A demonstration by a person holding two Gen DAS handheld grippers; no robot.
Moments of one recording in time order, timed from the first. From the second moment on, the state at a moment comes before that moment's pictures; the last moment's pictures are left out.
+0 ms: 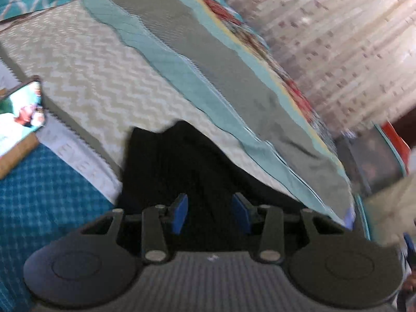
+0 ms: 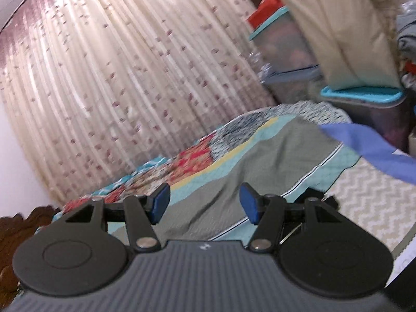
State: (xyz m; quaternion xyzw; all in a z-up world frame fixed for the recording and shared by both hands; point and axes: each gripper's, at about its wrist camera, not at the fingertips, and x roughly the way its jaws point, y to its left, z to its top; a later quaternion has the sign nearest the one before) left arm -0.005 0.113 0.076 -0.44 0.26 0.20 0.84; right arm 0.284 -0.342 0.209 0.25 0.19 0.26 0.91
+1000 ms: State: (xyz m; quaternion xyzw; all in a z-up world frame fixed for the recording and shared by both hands) left arm -0.029 -0.116 0.398 -0.02 0.08 0.08 0.99; right arm 0.179 -0.432 0.401 0.28 0.00 0.39 0.88
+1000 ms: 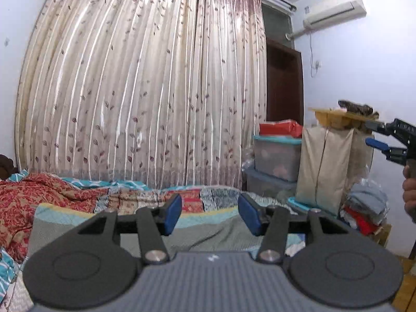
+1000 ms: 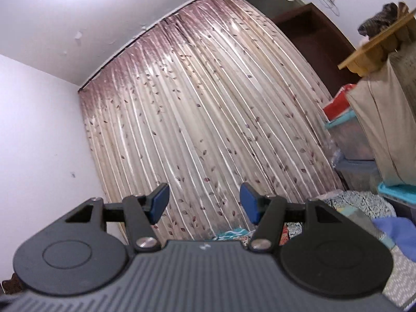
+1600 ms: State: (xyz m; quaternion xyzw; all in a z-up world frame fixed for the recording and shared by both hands) left arm 0.162 0.110 0.072 -0.01 0.38 0.21 0.90; right arm 0.484 -0.238 0.171 0.13 0.38 0.20 0.90
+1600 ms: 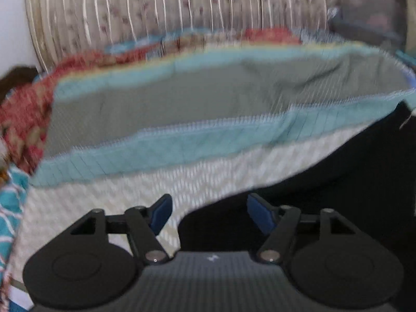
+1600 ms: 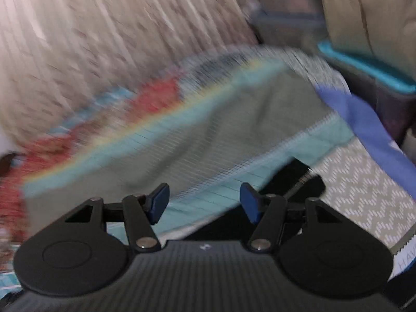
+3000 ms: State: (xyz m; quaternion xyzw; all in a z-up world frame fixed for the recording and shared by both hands) left arm -0.082 -0.038 0.053 -0.19 0.29 0.16 0.92; right arm 0.278 -0.534 0.037 0.36 0.36 0.05 0.86
